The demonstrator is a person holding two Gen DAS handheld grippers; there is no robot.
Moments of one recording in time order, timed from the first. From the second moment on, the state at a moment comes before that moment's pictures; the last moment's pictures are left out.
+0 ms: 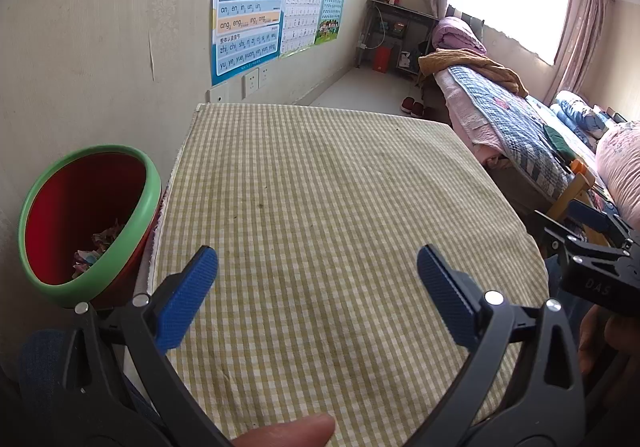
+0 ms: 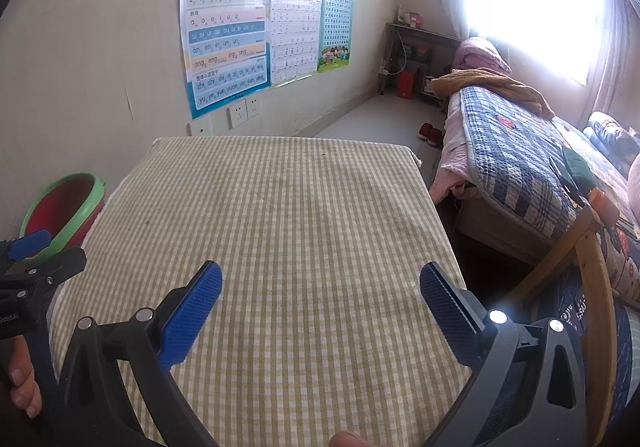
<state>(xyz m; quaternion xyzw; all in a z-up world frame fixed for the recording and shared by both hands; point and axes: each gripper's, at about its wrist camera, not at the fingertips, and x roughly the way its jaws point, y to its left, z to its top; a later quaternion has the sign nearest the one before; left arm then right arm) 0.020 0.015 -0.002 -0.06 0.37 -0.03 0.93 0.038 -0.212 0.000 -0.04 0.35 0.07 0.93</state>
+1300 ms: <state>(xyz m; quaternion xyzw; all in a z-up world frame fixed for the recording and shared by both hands) 0.017 0.012 -0.002 -0.05 0.35 -0.04 0.93 0.040 -0.206 -0.005 -0.05 0.36 0.07 0.93</state>
